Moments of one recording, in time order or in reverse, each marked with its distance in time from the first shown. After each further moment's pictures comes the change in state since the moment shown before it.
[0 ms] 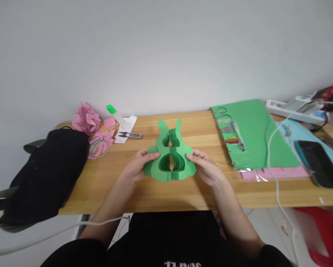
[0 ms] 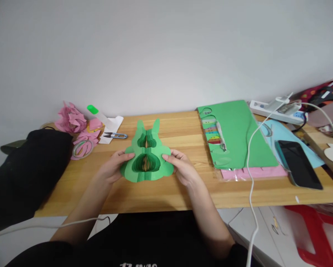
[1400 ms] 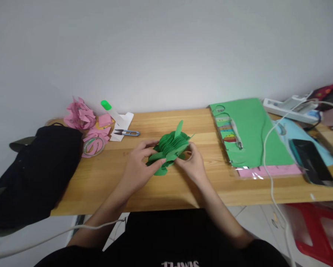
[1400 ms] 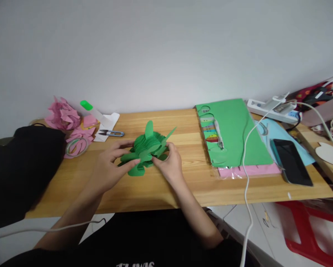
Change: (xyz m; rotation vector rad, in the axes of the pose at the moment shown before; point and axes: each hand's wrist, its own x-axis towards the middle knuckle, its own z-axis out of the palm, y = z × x) left_hand -0.027 0.005 0.023 0.770 0.169 0.680; right_hand 0.020 0.026 0.014 -0.807 0.375 -0.536
